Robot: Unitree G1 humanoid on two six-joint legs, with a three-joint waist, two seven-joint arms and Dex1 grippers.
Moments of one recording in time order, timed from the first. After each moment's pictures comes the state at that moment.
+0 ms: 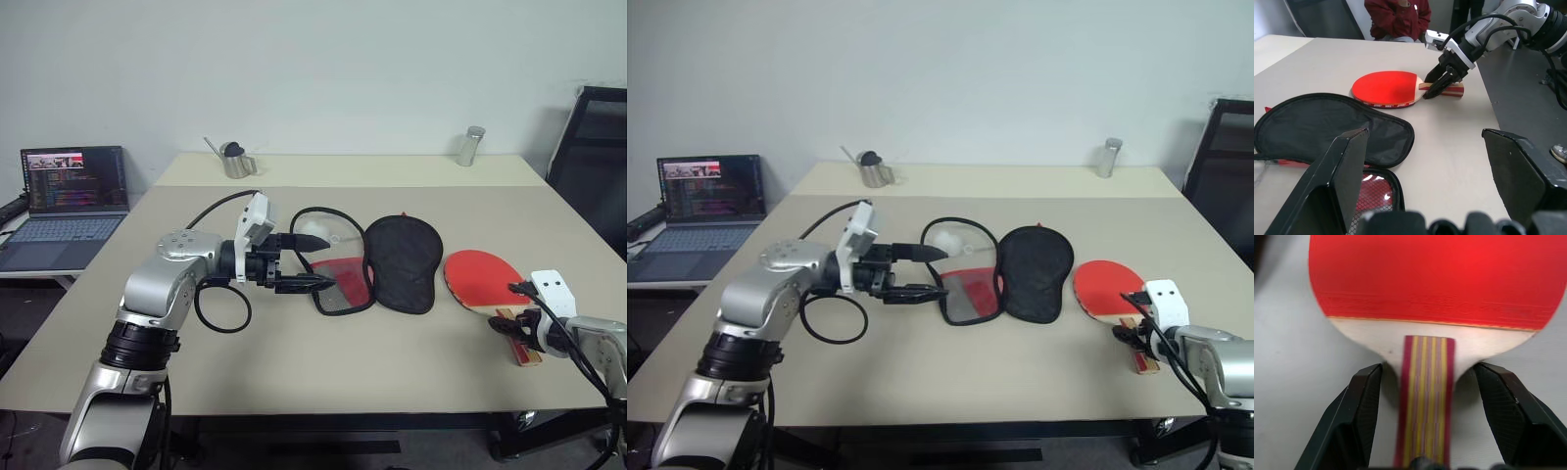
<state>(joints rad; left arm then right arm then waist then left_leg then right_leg) -0.74 0.63 -0.06 0.05 -0.48 0.52 -1.30 -0.31 -0.72 -0.24 -0.11 0.33 1.18 0.44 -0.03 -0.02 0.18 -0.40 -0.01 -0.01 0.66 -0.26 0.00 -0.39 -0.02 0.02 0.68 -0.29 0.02</state>
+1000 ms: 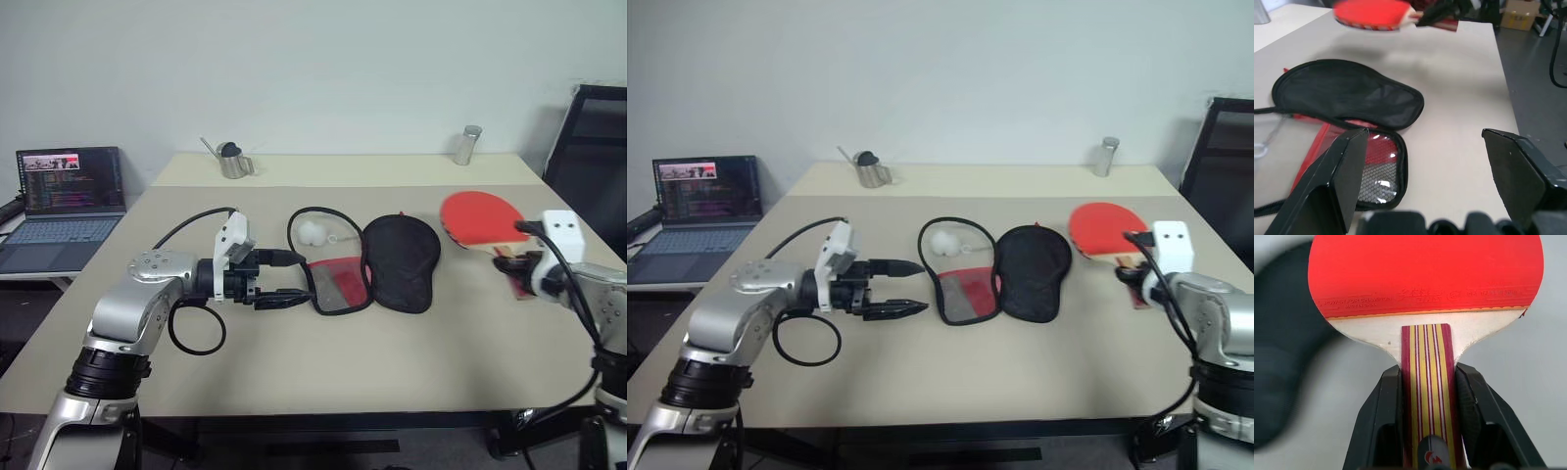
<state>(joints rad) -0.59 0.73 -0.01 -0.05 -0.50 0.52 -1.24 -0.62 -0.54 -0.36 -0.26 0.38 1.38 0.24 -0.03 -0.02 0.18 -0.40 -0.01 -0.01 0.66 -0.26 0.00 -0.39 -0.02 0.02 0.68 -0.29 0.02</state>
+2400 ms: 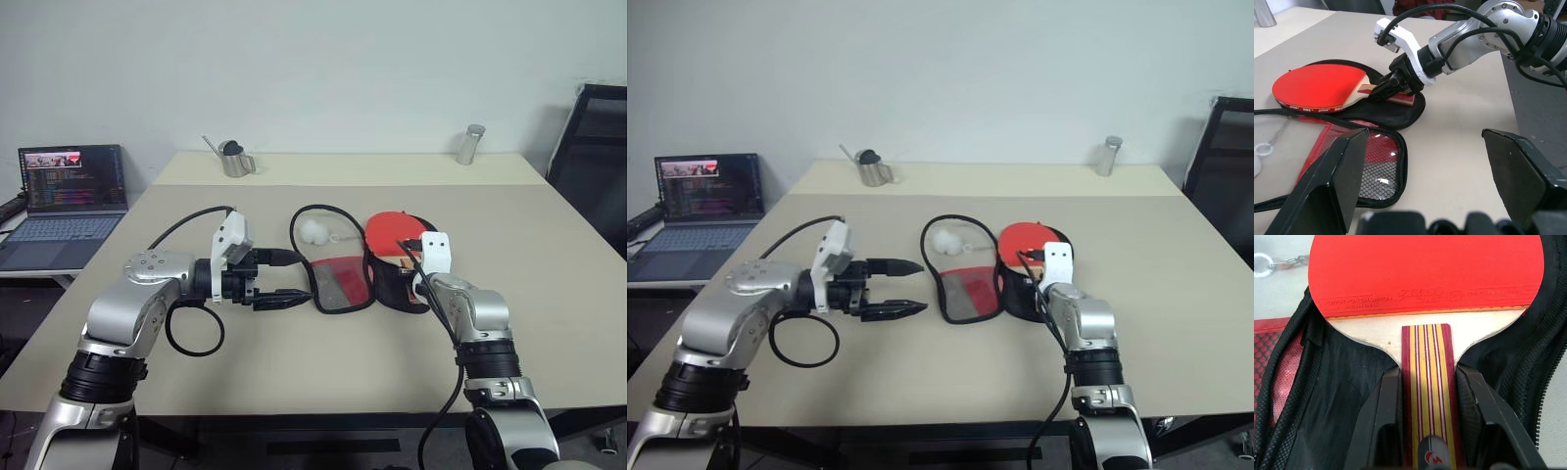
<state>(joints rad) -0.58 0.74 0.00 -0.09 -0.51 0.53 -1.23 -0.72 -0.10 -0.16 0.21 0.16 0.93 -0.03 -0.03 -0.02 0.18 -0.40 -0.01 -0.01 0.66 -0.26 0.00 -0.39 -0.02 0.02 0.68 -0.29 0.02</state>
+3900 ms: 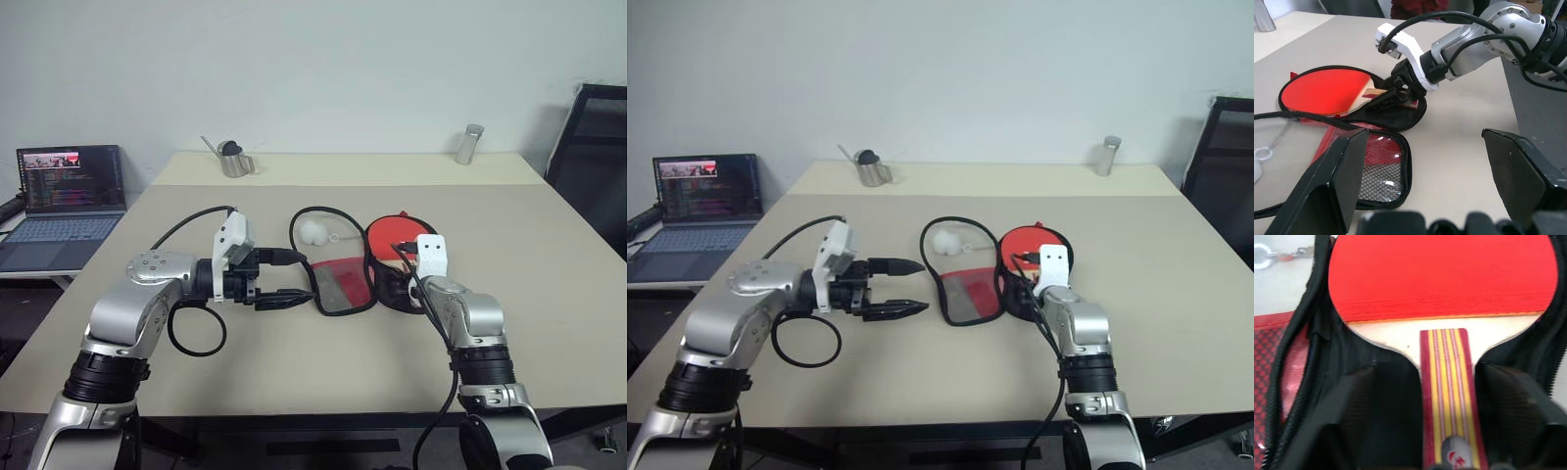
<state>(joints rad) -0.58 0.72 0.00 -0.08 -0.50 0.52 -1.23 -0.70 -0.05 -0.15 0.15 0.15 0.97 -0.07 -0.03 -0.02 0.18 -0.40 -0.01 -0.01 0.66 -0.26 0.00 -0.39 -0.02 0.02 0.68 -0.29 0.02</state>
